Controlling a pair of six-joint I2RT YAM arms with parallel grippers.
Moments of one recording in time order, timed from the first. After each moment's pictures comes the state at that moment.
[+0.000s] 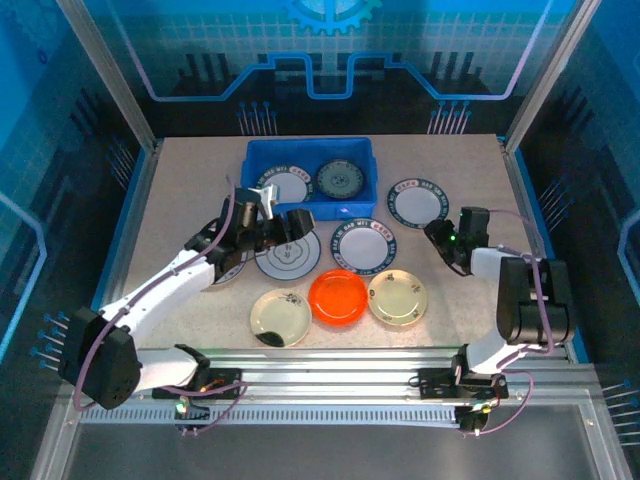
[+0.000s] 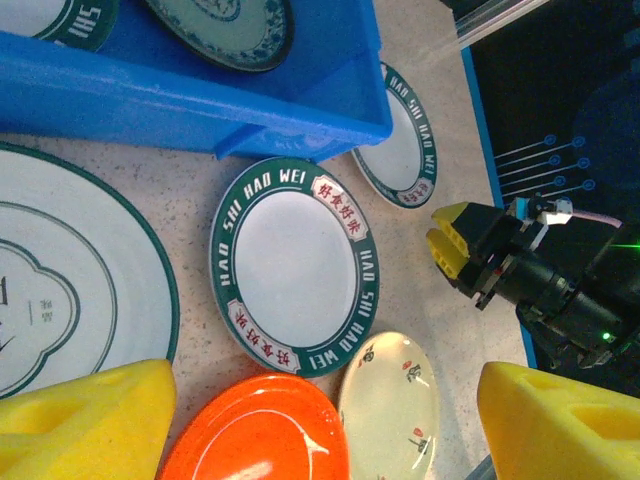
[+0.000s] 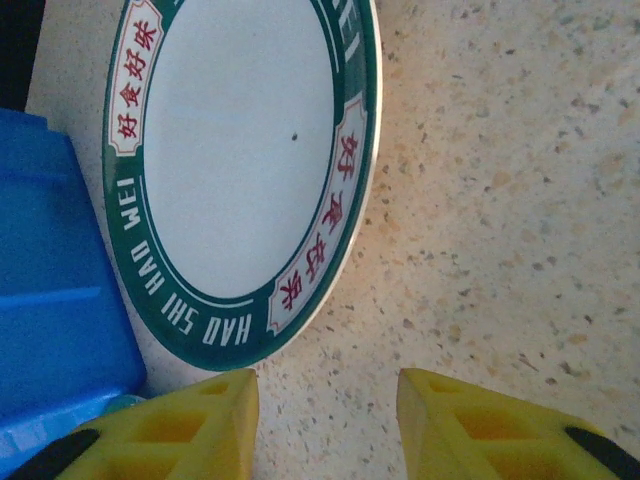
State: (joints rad) left arm -0.44 1.27 0.87 -0.17 0.31 -0.77; right arm -0.09 1.59 0.64 0.18 -0.27 0.88
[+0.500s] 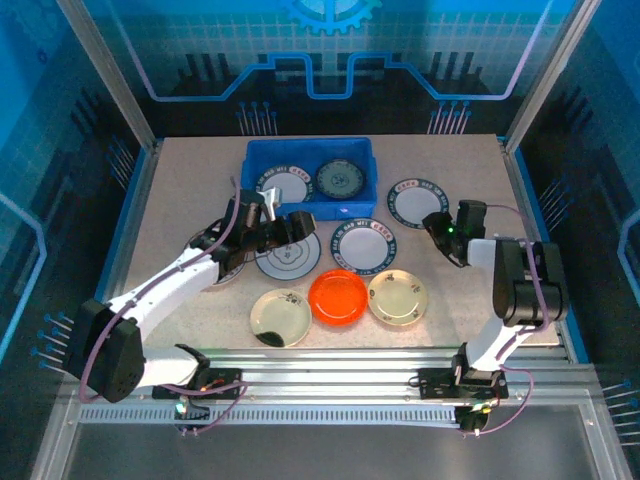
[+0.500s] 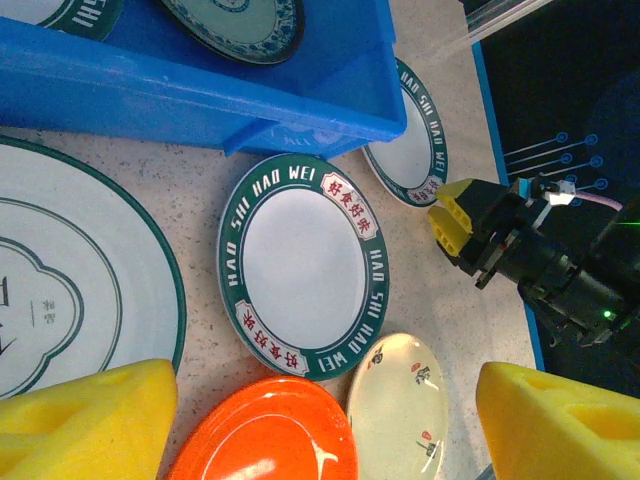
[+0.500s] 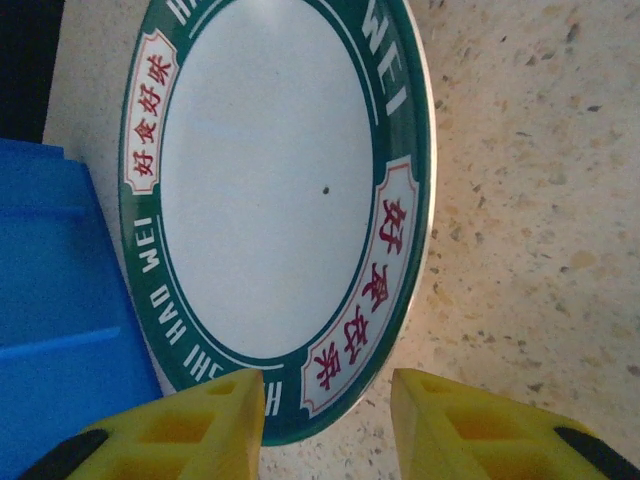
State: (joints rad) left arm -0.44 1.30 0.87 -0.15 0.31 -0.77; right arm -0.09 1.71 0.72 0.23 -0.29 0.92
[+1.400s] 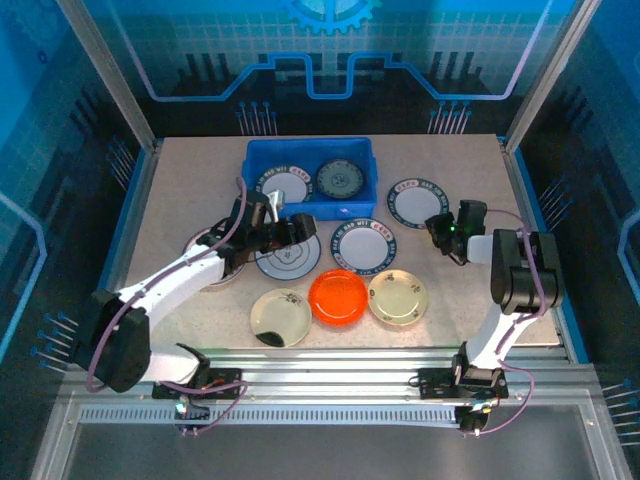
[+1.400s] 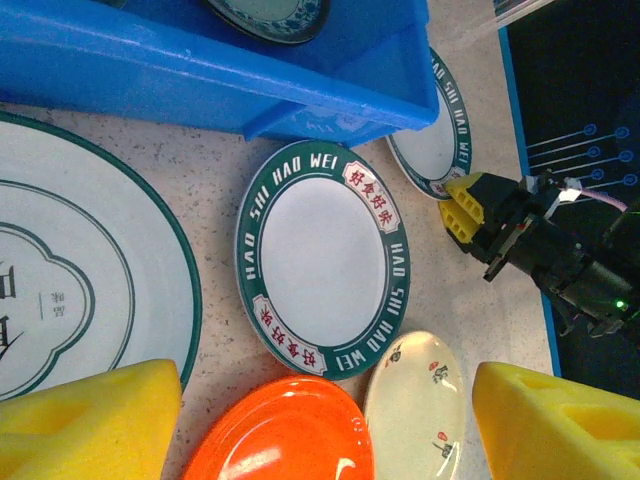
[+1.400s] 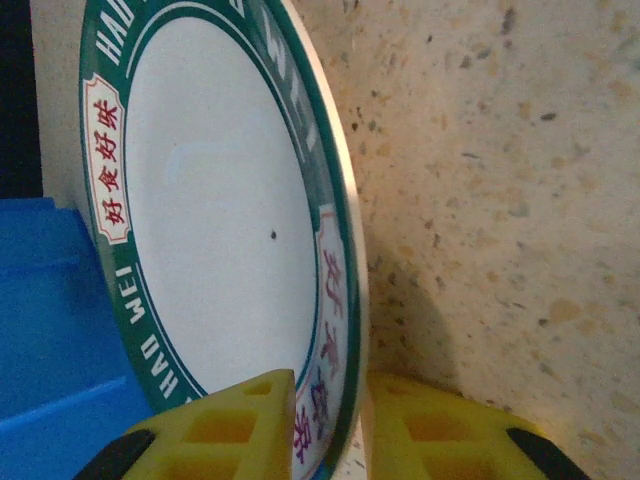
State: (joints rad) left arm -0.44 1.36 0.87 -0.15 0.31 -0.77; right arm -0.11 1.82 0.75 0.30 -0.33 1.08
